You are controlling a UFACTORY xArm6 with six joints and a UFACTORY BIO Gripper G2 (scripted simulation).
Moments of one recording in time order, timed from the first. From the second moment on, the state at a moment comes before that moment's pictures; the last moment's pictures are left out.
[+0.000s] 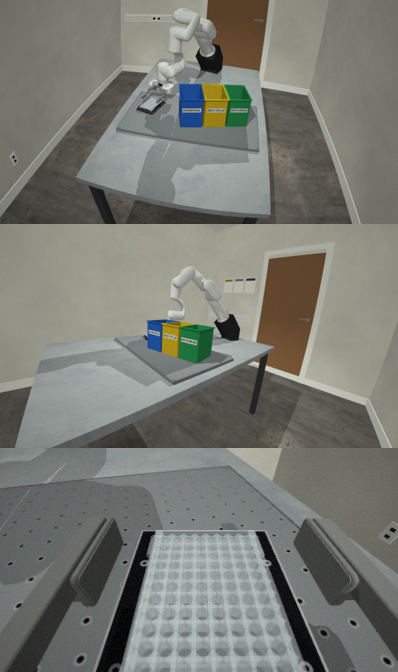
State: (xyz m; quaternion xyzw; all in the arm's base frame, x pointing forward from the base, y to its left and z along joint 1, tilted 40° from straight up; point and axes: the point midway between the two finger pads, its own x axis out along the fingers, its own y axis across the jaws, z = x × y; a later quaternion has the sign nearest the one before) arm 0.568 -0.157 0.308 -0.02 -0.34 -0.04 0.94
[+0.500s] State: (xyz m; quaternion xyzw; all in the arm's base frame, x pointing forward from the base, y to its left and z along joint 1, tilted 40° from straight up) arm 0.572 -0.157 0.304 -0.02 -0.34 -0.04 0.94
